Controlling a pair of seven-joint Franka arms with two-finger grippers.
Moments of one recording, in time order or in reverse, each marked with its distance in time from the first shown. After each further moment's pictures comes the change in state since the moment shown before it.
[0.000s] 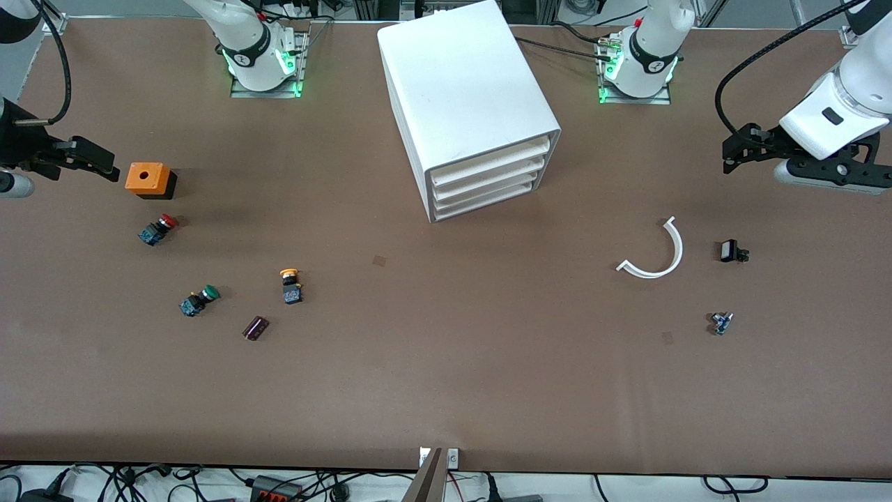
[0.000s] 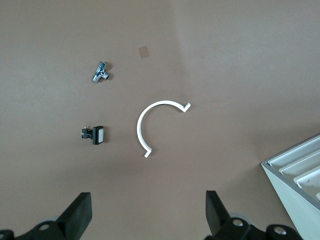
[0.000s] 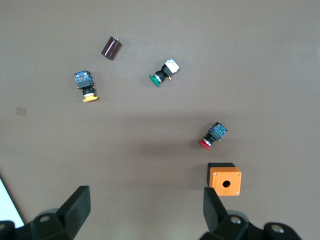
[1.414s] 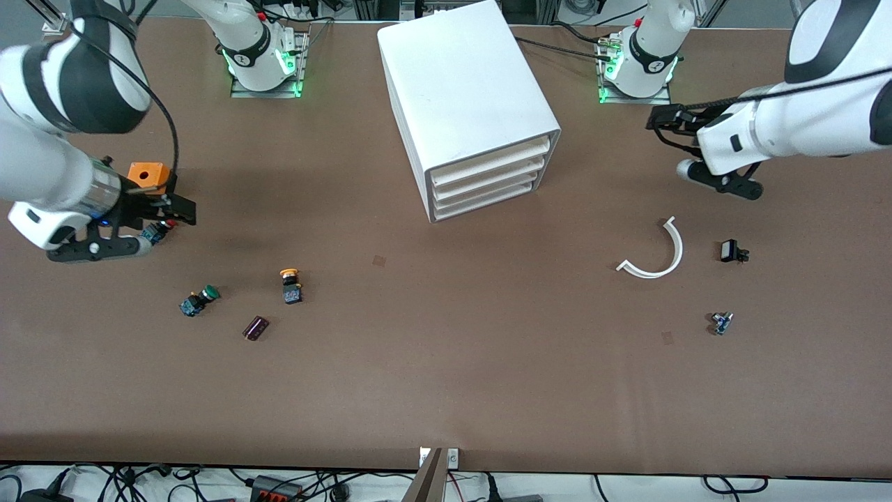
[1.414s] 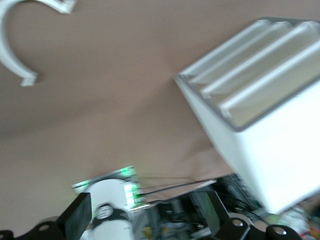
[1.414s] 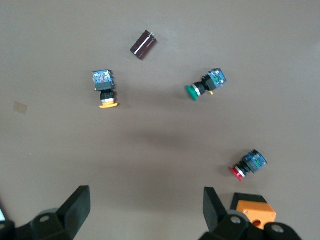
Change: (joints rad) left arm -0.053 0.155 -0.004 0.056 -0.386 -0.360 0.002; right arm 0.132 0.222 0.005 -0.002 0.002 0.148 0.002
